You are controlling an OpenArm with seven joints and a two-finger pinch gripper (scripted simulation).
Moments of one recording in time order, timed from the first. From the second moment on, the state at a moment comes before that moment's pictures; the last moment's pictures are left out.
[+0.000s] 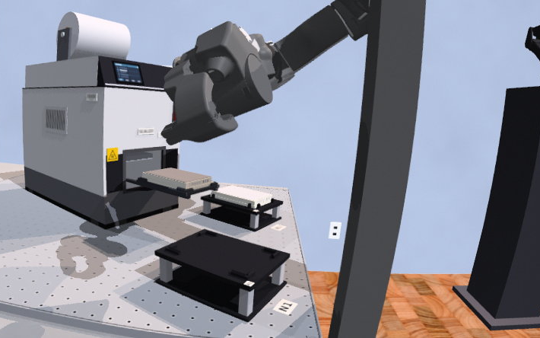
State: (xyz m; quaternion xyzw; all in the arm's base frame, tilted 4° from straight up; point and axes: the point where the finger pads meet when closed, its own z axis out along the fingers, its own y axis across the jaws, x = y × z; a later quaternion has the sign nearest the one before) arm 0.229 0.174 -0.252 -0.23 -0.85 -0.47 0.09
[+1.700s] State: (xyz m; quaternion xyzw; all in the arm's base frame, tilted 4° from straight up) arm 0.225 0.156 -0.269 -0.22 -0.89 -0.40 0.08
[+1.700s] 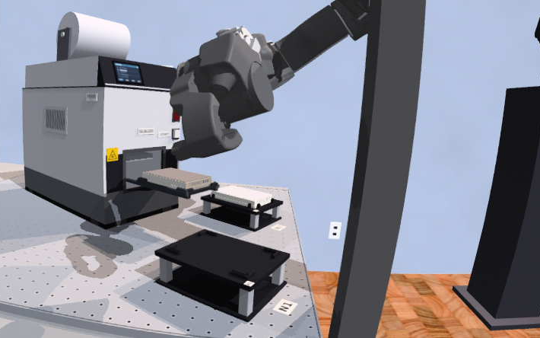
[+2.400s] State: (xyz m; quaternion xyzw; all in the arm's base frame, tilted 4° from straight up) arm 0.225 0.157 -0.268 -0.22 -0.89 -0.40 0.08
